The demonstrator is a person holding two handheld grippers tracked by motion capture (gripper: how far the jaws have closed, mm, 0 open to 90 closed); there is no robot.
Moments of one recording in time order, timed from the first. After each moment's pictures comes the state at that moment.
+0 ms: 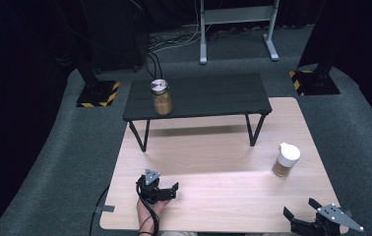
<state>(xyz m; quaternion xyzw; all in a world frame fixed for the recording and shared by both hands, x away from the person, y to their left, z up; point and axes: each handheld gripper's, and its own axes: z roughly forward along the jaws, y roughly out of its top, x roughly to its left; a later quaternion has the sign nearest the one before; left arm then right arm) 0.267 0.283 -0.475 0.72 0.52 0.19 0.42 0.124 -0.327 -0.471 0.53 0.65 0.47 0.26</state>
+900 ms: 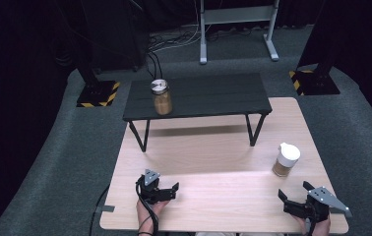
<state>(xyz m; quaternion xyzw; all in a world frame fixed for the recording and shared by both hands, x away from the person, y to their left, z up) 0.267 0.288 -0.477 0.72 0.51 0.19 0.43 0.171 -0.319 -0.490 0.52 0.64 0.48 0.30</state>
